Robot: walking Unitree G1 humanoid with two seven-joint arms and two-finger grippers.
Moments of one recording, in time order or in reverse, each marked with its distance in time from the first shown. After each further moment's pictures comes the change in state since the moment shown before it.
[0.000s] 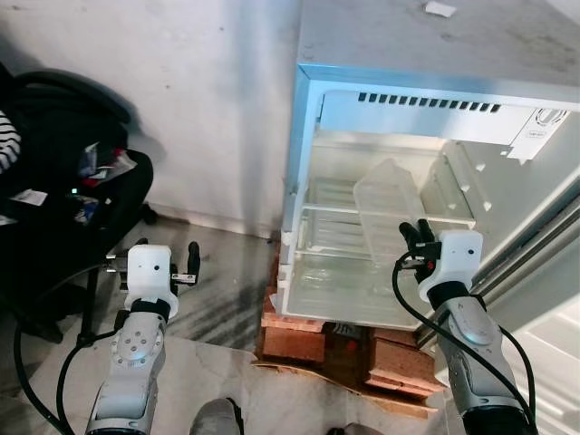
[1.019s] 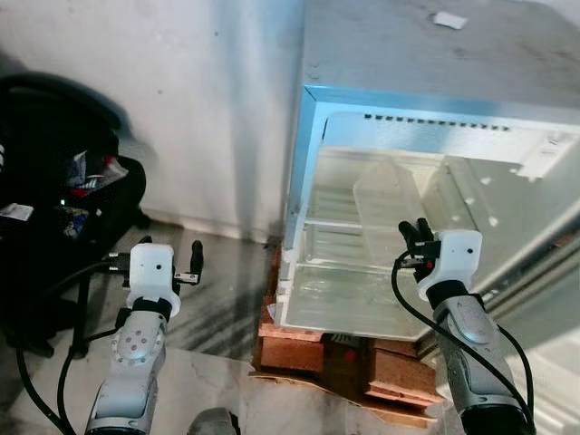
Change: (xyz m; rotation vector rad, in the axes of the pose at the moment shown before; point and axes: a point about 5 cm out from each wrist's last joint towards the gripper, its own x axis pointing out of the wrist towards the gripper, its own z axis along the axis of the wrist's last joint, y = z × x) left arm 0.000 -0.003 0.001 0.004 -0.010 -0.030; right arm 0.001 0.001 0.000 0.005 -0.001 -0.001
